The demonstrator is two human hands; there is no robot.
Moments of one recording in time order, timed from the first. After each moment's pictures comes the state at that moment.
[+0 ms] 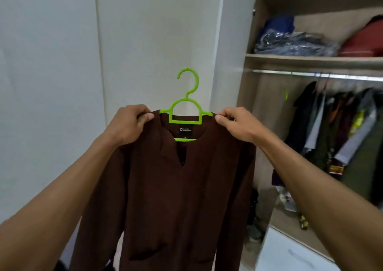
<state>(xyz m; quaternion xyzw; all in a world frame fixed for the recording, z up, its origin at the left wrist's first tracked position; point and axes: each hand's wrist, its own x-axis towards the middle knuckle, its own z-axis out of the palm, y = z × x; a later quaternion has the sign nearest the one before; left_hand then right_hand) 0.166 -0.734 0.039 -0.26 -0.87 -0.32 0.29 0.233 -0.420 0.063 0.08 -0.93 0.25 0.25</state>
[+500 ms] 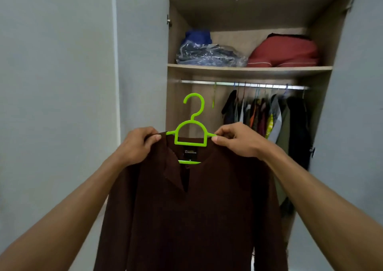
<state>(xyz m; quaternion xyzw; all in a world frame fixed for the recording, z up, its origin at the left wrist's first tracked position) 0.120 -0.419 0.029 -0.42 -0.80 -0.37 0.20 0.297 -0.162 0.073 -0.02 -0.95 0.21 0.23</state>
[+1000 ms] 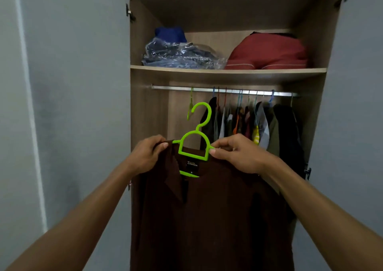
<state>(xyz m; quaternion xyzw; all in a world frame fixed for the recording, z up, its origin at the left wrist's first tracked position) 0.012 -0.192 0.027 -0.49 -0.76 -0.38 0.17 0.237 0.001 0.076 -0.02 -0.93 0.29 0.20</state>
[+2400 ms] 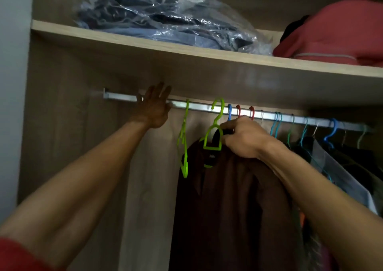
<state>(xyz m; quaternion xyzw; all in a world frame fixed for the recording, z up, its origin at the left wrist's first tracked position) -0.433 0.167 0.186 -0.46 -0.76 -0.26 0.37 -0.138 0.218 0.175 -0.29 -0.90 0.08 0.31</state>
